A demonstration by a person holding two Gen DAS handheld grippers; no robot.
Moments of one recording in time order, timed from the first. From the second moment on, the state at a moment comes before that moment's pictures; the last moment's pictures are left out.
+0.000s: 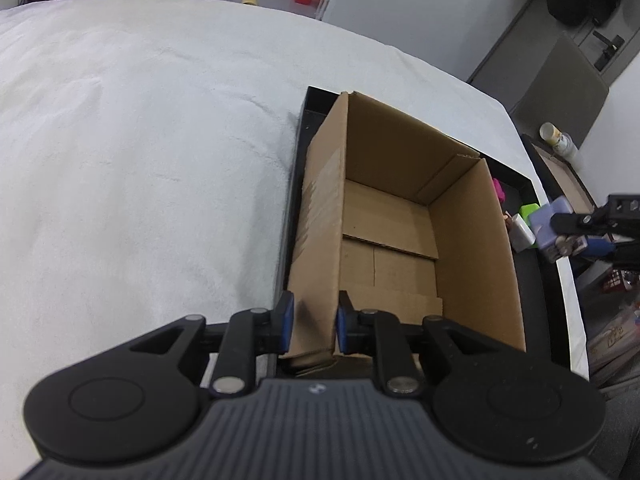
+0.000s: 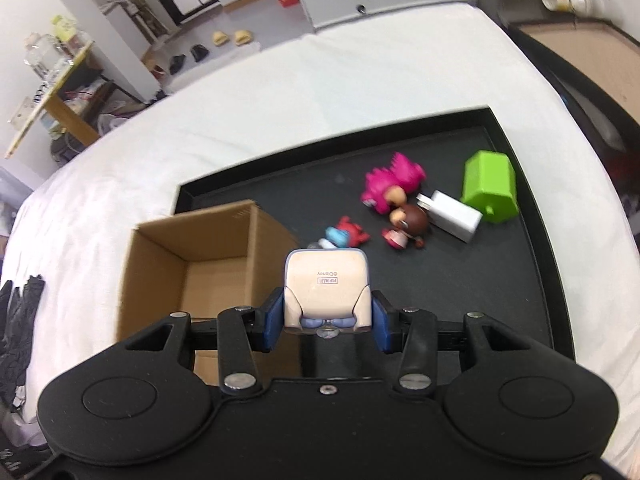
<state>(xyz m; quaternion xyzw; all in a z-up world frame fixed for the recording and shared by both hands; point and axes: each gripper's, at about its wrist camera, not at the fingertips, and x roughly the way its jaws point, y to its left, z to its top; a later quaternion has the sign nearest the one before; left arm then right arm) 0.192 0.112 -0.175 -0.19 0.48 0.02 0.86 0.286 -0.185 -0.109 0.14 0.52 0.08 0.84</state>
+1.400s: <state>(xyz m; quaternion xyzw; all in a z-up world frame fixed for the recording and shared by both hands) 0.180 0.134 -0.186 -0.24 0.46 -0.03 0.86 0.332 -0.054 -0.138 0.11 0.53 0.19 0.82</state>
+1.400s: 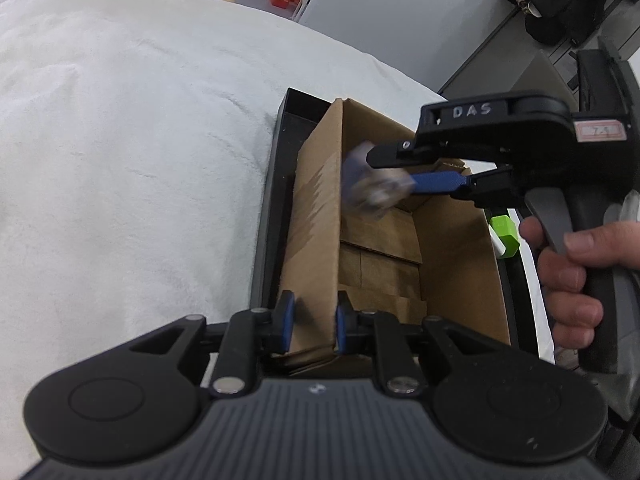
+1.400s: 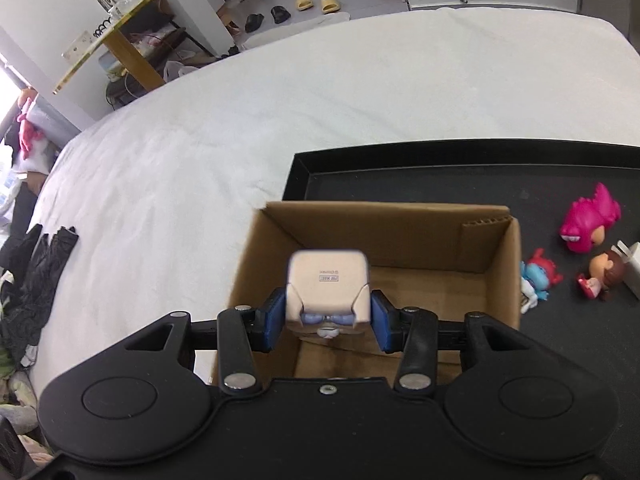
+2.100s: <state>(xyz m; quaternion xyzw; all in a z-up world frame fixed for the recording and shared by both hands) 0.190 0.121 -0.185 -0.21 0.48 0.00 0.85 0.292 -0.109 -0.091 0.10 0.49 0.18 0.84</state>
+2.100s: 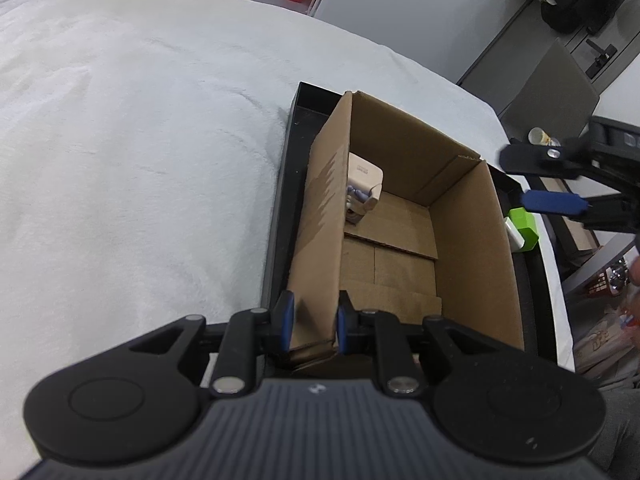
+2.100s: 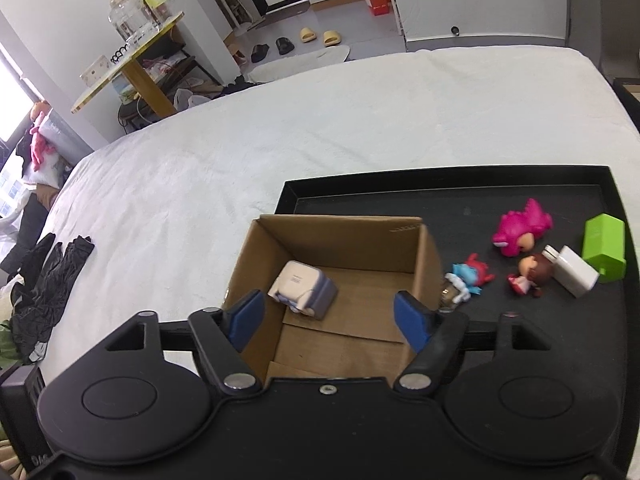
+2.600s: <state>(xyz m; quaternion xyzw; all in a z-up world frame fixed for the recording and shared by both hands) 0.195 0.107 -0.179 -0.18 0.51 0.04 0.84 0.265 -0.175 -0.086 0.13 0.47 0.17 0.86</state>
